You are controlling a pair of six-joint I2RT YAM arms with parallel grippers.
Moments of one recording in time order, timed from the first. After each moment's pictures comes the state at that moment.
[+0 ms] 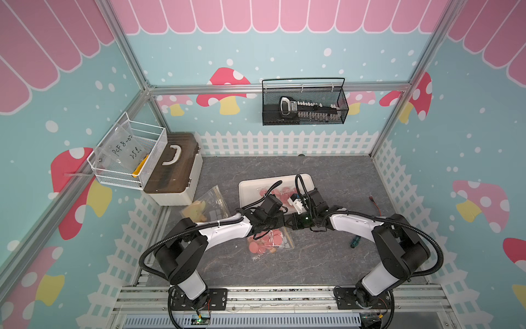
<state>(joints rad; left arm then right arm) -0.80 1.65 0.97 -0.19 0.03 -0.91 0.56 1.62 0.85 -0.16 -0.55 0.41</state>
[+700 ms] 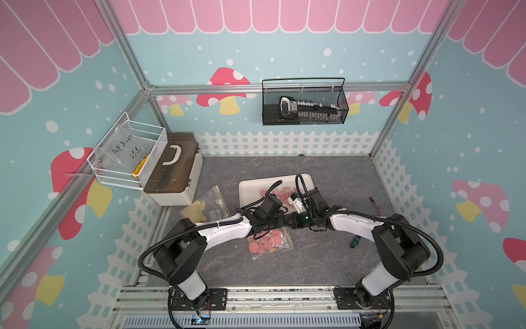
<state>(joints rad) -0.80 1.65 0.97 -0.19 0.04 -0.91 0.56 1.62 0.85 -0.14 -0.56 0.43</state>
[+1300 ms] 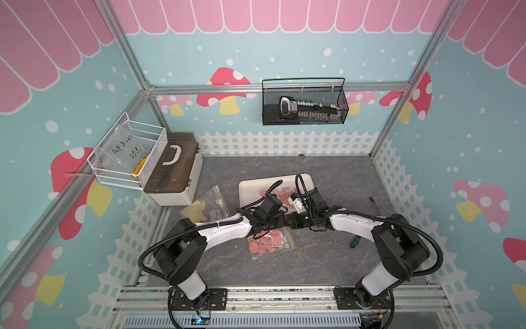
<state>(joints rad) -0.80 1.65 0.97 -0.19 0.06 -0.88 0.56 1.63 0.85 -0.14 -0.54 0.43</state>
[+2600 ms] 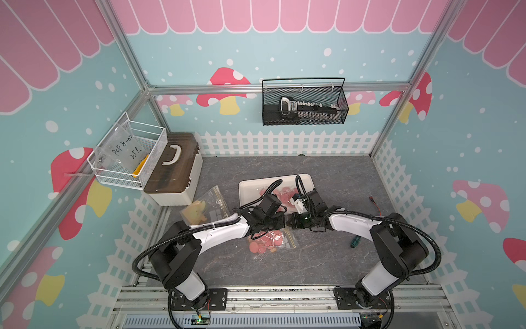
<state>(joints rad) -0.80 1.60 0.98 -0.25 0.11 -0.85 0.56 1.64 0.85 -0.17 -0.44 0.45</state>
